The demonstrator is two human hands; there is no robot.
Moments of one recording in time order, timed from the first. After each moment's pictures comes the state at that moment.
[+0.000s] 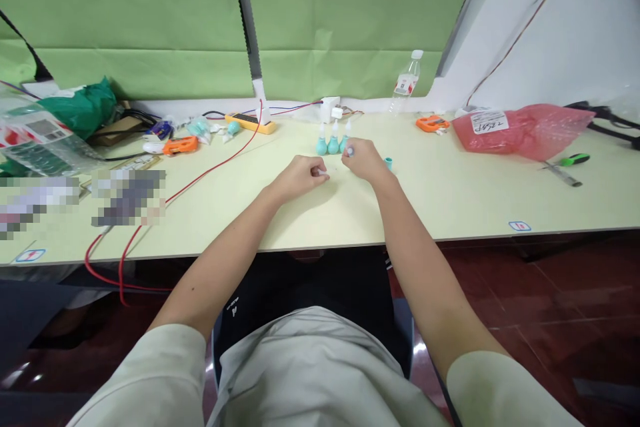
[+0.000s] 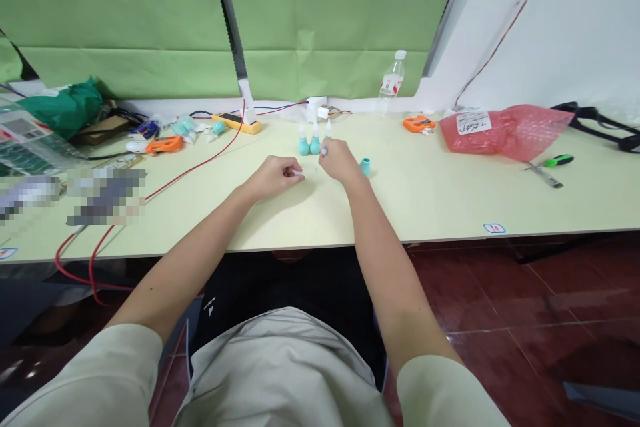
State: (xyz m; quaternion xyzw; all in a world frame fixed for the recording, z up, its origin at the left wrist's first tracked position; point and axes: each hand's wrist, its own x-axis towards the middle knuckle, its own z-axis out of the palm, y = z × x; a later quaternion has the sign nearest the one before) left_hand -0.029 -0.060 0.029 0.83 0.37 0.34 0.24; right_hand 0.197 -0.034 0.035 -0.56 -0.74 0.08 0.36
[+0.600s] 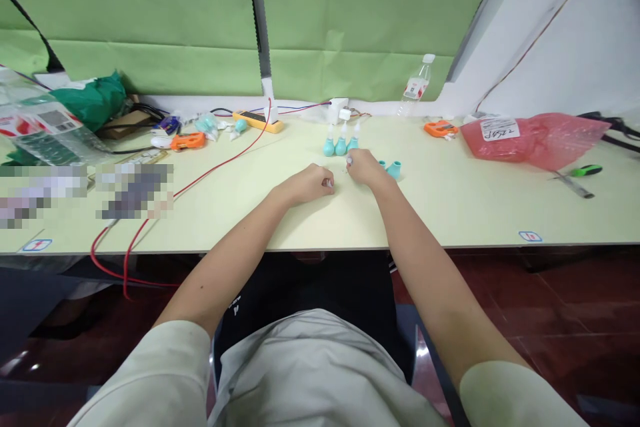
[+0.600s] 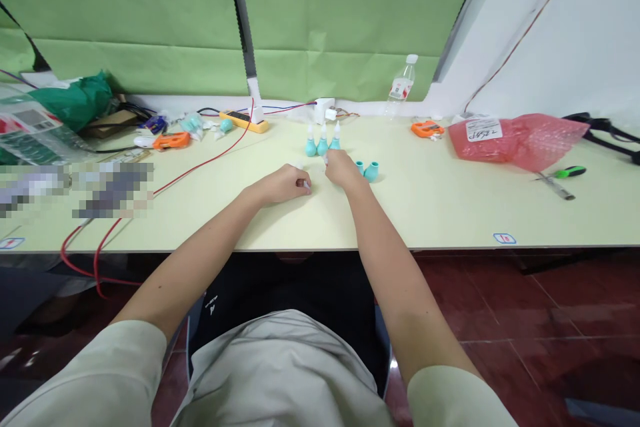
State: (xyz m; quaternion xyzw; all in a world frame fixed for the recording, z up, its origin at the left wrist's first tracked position) left_hand -0.030 -0.065 0.028 0.89 0.37 0.18 0.21; right_hand 0.188 -0.017 0.014 -0.63 -0.75 0.07 0.20
